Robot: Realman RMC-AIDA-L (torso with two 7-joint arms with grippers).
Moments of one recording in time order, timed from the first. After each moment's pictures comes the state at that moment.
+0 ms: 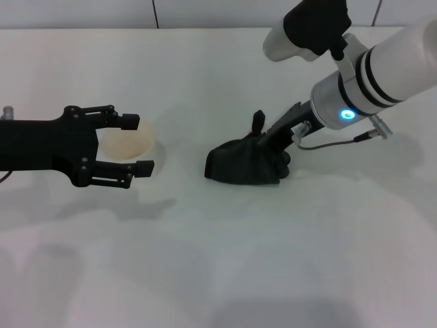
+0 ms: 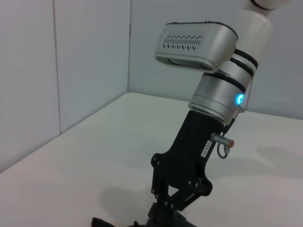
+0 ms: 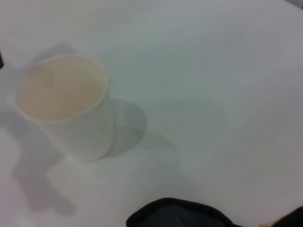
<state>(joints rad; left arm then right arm) -0.88 -2.07 2.85 -0.84 -0.19 2.00 -1.04 0.78 2.02 -1.69 -1.04 -2.29 -1.06 2.61</state>
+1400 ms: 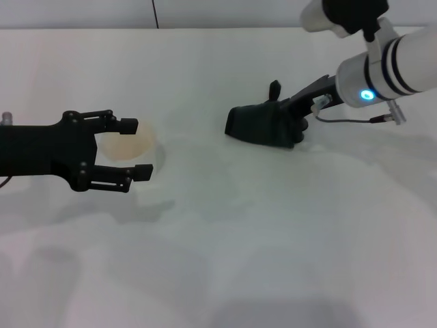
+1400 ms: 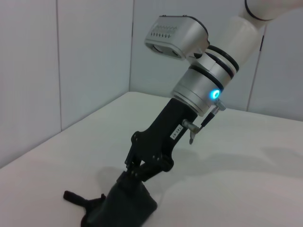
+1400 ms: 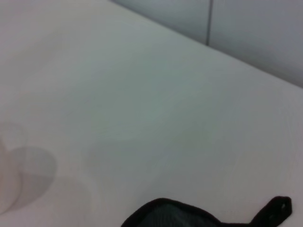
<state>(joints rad) -0.86 -2.08 2.85 -0.84 -0.19 1.99 -1.05 0.74 2.02 -1.61 -0.97 -2.31 -0.88 2.61</state>
